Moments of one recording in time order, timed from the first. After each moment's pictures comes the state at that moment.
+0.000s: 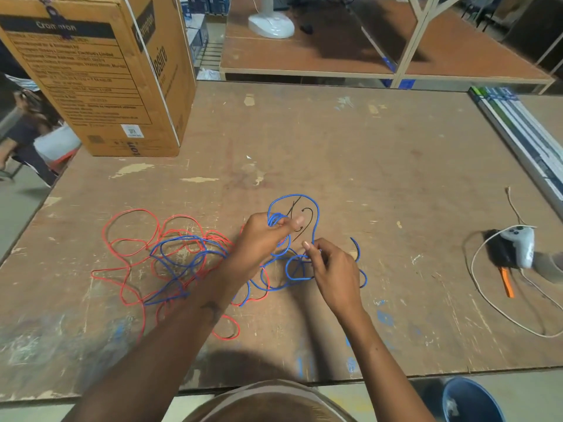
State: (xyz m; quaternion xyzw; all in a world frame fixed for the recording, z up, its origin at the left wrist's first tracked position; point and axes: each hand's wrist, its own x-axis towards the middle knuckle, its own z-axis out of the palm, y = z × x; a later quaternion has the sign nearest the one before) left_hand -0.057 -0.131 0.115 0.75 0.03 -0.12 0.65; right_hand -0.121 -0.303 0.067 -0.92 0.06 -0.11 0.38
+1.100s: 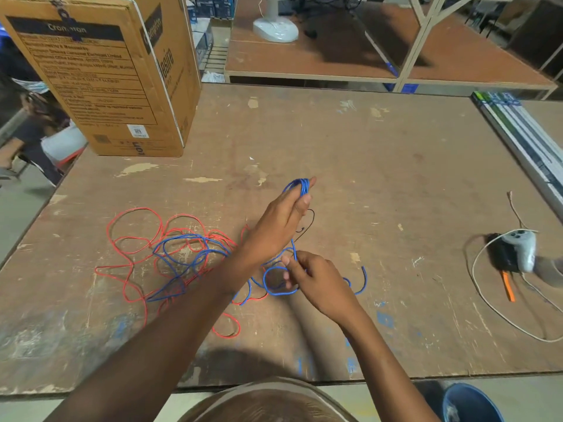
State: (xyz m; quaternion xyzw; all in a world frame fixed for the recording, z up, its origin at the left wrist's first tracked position) left_hand -0.044 -0.148 0.133 0.80 -0.20 0.02 0.56; right_hand -0.137 -0.282 0.103 -0.90 -0.04 0.11 0.42
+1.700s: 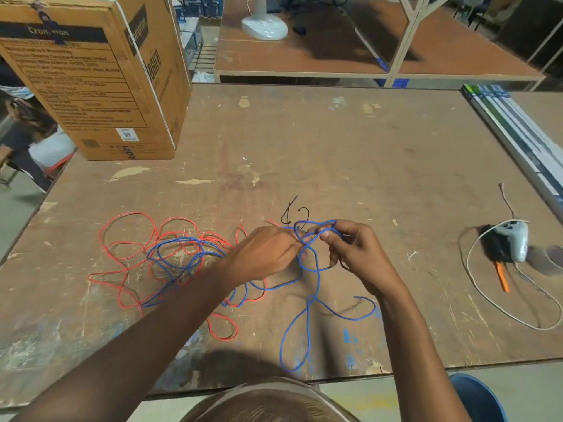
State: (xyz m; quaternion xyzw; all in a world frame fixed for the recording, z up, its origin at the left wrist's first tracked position) left_hand -0.065 -0.125 0.117 0.90 -0.38 0.02 0.22; right_hand -0.111 -0.350 0.135 -0.79 -0.05 0.01 0.61
